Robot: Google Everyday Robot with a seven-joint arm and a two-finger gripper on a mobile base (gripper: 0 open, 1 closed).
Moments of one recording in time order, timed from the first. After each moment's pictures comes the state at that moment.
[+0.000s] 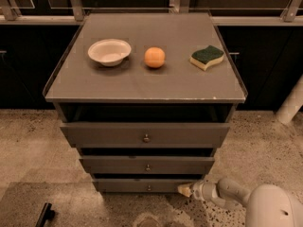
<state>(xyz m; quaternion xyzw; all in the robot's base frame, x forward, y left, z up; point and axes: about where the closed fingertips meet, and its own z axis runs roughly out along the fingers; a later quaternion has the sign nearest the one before) 0.571 -0.189 0.166 -0.18 0.88 0.32 0.29</state>
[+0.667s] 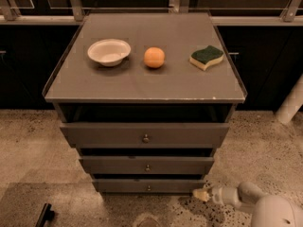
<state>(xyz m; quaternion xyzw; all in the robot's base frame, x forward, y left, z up) 0.539 -0.256 0.173 -0.17 0.87 0.37 0.27</state>
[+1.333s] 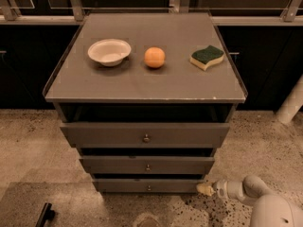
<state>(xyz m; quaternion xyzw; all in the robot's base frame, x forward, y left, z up) 0.557 -0.282 0.200 -0.19 0.86 0.38 0.28</state>
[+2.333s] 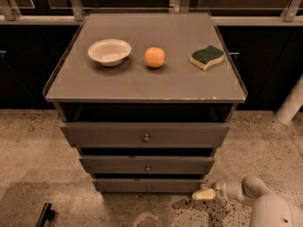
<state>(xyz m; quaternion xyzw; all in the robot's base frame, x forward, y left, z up) 0.557 -0.282 0.200 -0.19 0.86 0.38 0.28</state>
